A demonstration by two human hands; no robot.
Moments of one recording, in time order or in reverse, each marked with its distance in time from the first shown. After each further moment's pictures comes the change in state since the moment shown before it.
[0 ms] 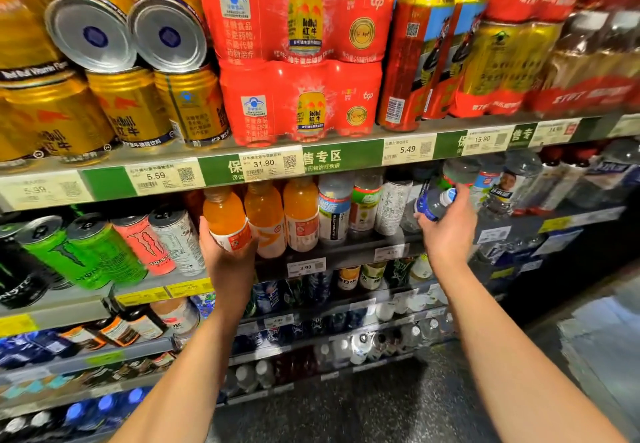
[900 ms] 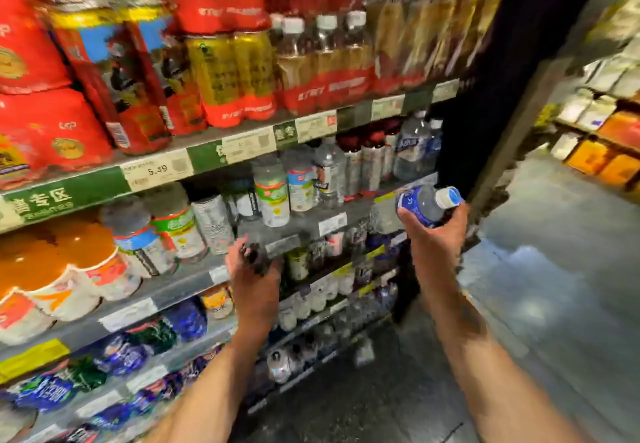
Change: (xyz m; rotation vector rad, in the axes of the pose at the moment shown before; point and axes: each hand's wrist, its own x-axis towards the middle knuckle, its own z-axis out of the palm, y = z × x) left_hand -0.187 0.046 0.265 -0.026 -0.373 -0.062; right_hand 0.046 0.184 -0.202 0.624 0.400 0.196
